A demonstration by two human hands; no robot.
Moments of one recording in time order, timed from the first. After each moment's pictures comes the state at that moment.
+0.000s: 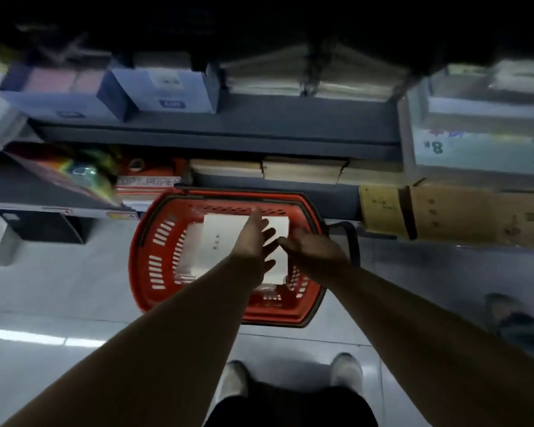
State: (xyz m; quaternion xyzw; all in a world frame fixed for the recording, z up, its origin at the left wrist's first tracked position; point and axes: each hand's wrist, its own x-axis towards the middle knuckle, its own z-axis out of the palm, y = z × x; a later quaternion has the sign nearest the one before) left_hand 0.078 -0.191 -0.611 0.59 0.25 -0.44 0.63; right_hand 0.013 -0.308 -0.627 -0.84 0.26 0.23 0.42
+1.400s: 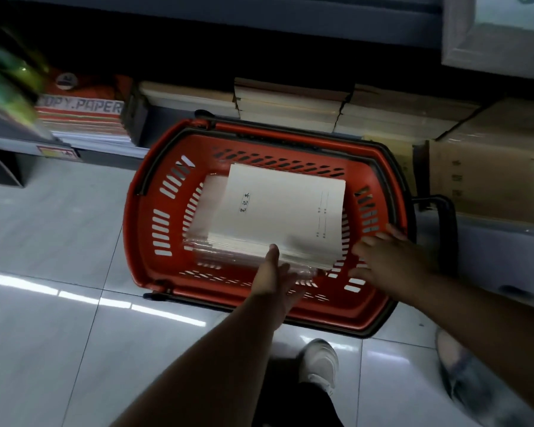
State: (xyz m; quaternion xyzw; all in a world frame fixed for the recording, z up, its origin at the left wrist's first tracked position) left_hand -0.056 -0.273 -0.807 0.42 0.44 -0.45 0.65; right_hand -0.099 -0.473 -0.795 -0.95 -0.02 0.32 0.01
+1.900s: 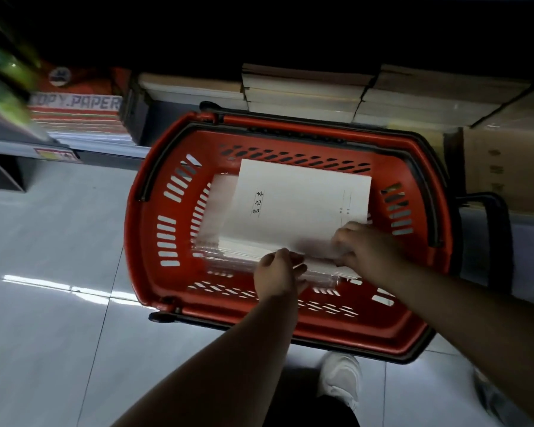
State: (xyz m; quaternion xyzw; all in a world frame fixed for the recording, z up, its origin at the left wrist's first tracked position) left_hand -0.031 -0.269 -0.832 0.57 0.44 -0.33 0.61; right_hand -0.054 -0.431 -0.852 -0.95 0.05 0.25 0.18
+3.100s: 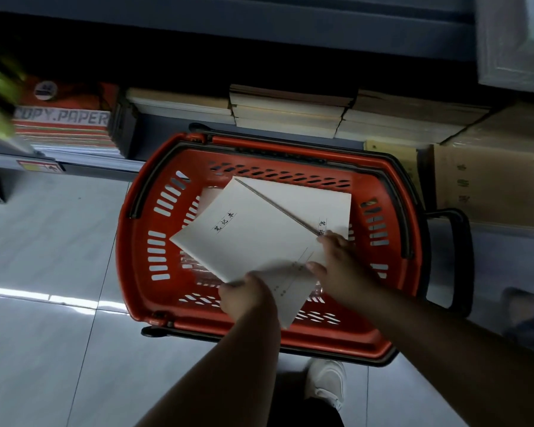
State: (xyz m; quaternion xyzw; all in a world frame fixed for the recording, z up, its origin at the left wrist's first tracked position) left_hand -0.027 -0.259 -0.831 0.69 0.54 -0.21 0.44; right_hand -0.056 -0.402 -0.827 -0.90 0.20 0.28 0.28
